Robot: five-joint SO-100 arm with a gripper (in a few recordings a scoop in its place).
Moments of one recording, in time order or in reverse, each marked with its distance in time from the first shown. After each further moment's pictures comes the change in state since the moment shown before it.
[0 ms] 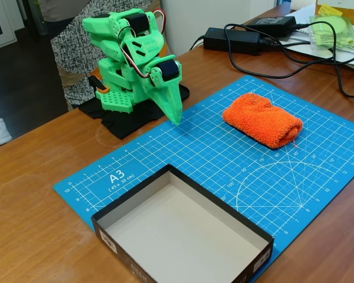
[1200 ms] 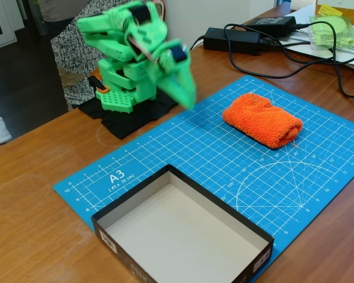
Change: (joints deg) arm -20.0 -20.1 -23.2 -4.6 2.5
